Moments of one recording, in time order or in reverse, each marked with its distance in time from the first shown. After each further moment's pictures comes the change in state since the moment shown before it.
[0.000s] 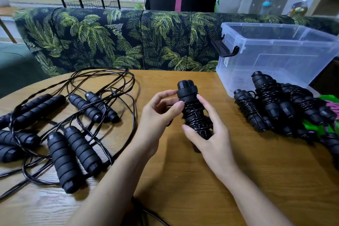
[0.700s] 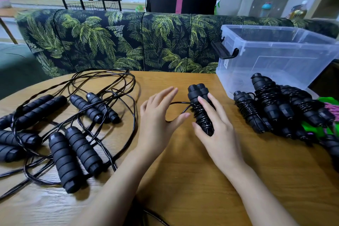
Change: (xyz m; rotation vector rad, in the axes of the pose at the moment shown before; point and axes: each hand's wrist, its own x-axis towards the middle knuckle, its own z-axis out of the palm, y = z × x) left_hand 0.011 -0.027 -0.006 0.936 0.182 0.598; right_hand 0.012 0.014 -0.019 -0.566 0.013 -0.121
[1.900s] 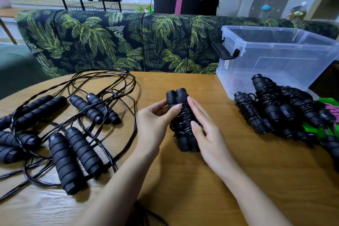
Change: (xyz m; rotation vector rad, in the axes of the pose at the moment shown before) left_hand 0.003 0.019 -0.009 -0.832 0.047 -0.634; right_hand 0.000 -0.026 0.008 0.498 -0.214 0.072
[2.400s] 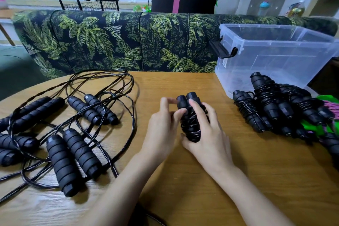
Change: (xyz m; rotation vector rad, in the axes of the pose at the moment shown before) left_hand -0.002 -0.012 0.006 0.610 -0.159 0.331; right_hand -0.005 0.013 0.001 -0.716 0.147 0.040
